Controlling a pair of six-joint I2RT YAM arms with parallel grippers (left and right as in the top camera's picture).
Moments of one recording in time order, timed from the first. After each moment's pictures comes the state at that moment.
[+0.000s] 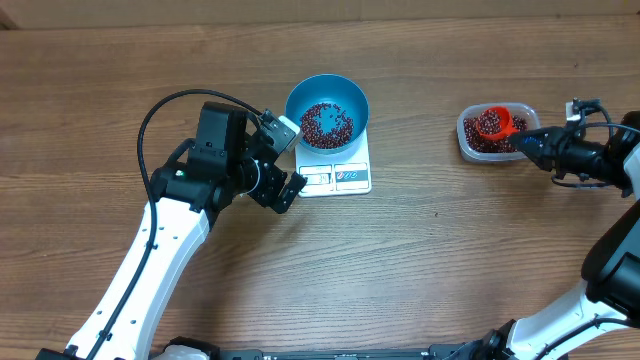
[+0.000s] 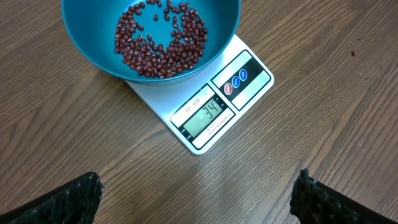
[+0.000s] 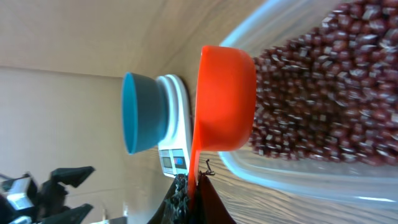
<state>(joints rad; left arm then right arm) -0.28 1.37 1.10 -0.70 0.31 0.32 -0.58 1.94 1.35 -0.92 -1.13 -0.19</state>
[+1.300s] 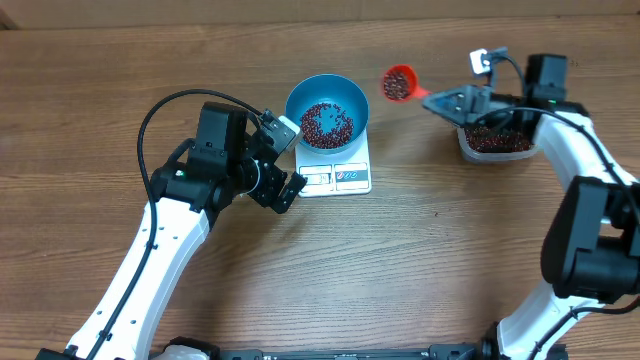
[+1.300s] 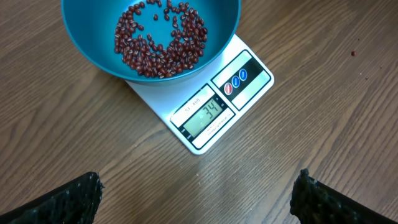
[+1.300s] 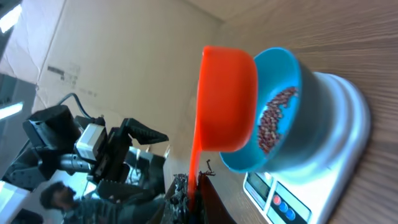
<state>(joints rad) -0.28 1.37 1.10 -0.70 0.31 0.32 -0.13 1.94 1.35 -0.31 -1.41 0.18</state>
